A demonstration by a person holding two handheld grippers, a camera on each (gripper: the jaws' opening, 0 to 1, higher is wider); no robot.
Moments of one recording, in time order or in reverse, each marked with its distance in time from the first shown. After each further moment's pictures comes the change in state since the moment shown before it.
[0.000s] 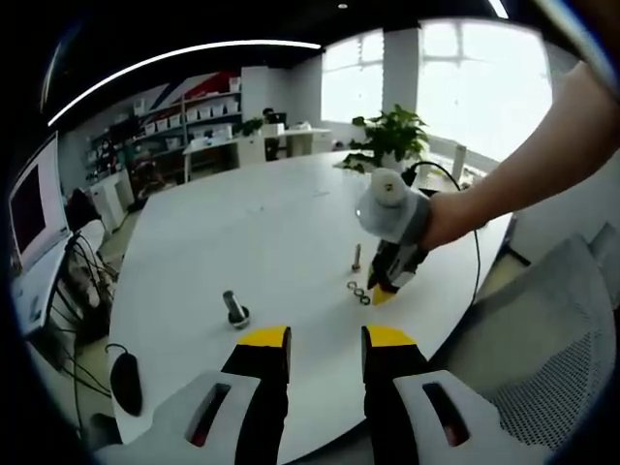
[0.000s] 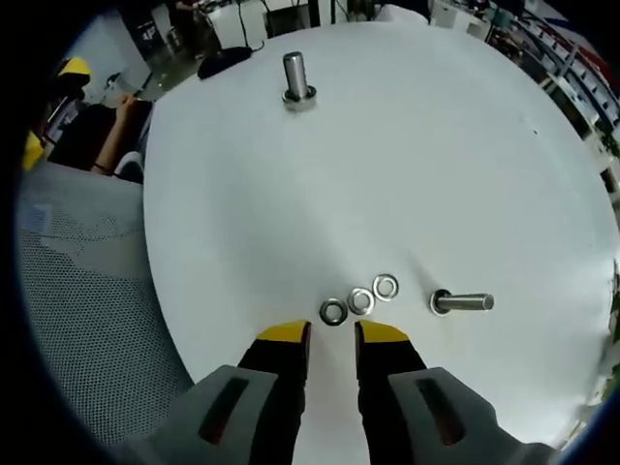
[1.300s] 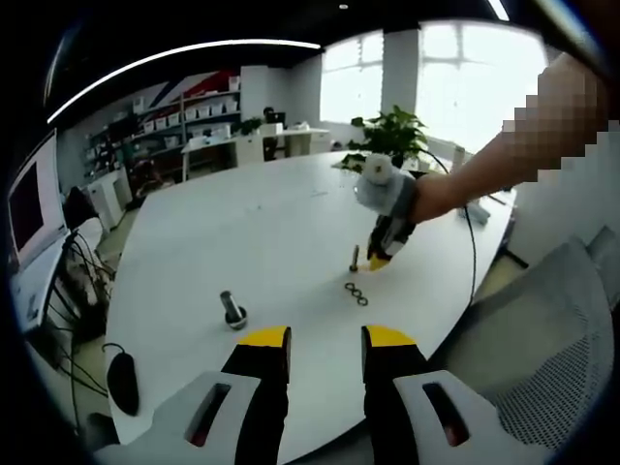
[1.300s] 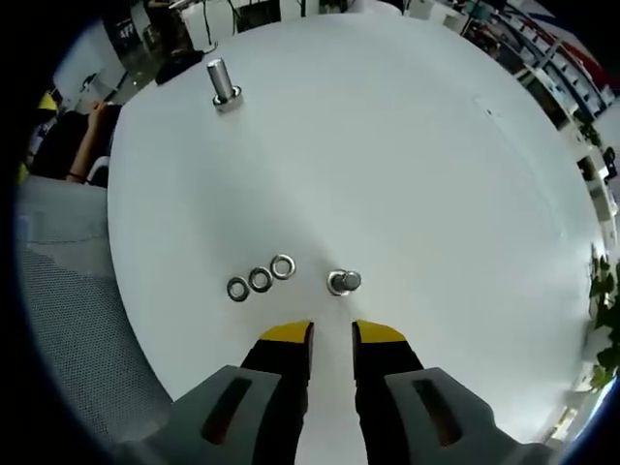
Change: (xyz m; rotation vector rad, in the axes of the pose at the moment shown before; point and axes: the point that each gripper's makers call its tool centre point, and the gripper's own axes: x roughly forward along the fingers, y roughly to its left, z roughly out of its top) left arm 0.002 -0.002 0.000 -0.009 -0.004 -0.012; right arm -0.018 -0.068 -0.016 0.044 0.033 -0.113
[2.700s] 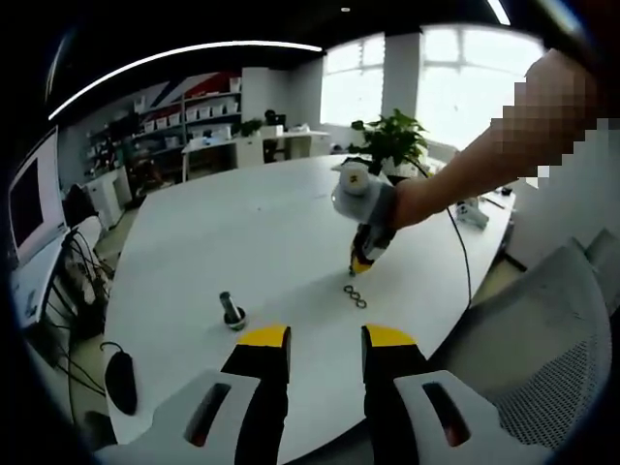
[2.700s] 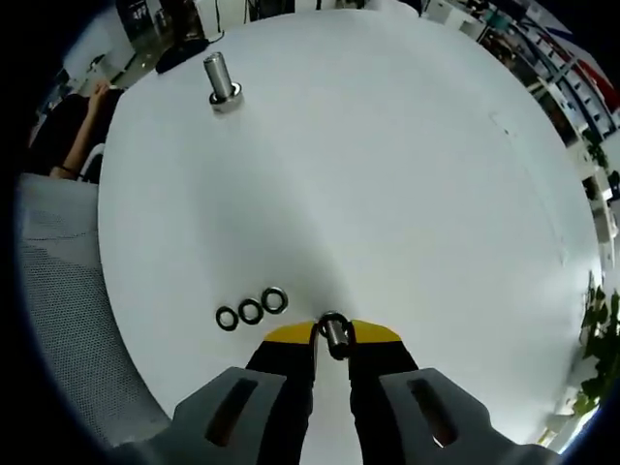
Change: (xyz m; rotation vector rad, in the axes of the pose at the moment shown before) left arm -0.001 0.000 0.001 -0.012 -0.009 -0.007; right arm 0.019 -0.007 0.027 -0.079 0.034 -0.012
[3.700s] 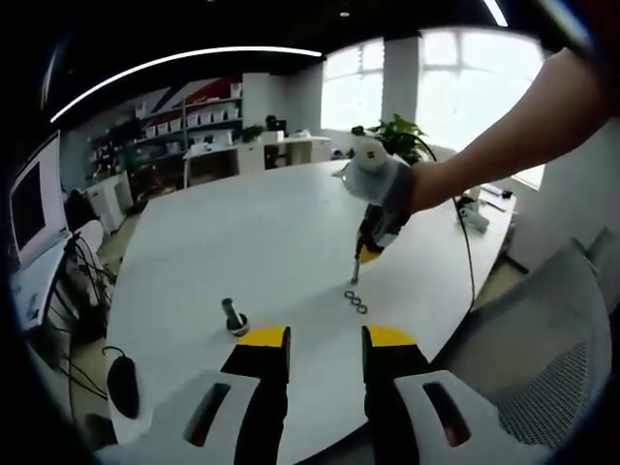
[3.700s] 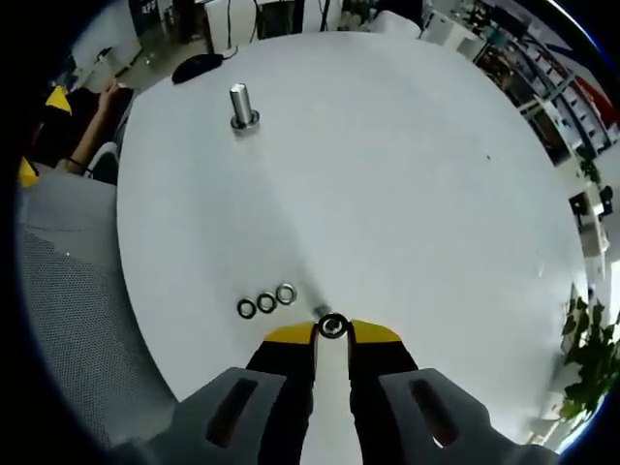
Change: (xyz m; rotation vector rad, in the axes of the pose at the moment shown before) left arm -0.003 0.000 0.006 0.009 -0.026 0.006; right arm -0.047 0.001 0.010 -0.044 -0.048 -0.036
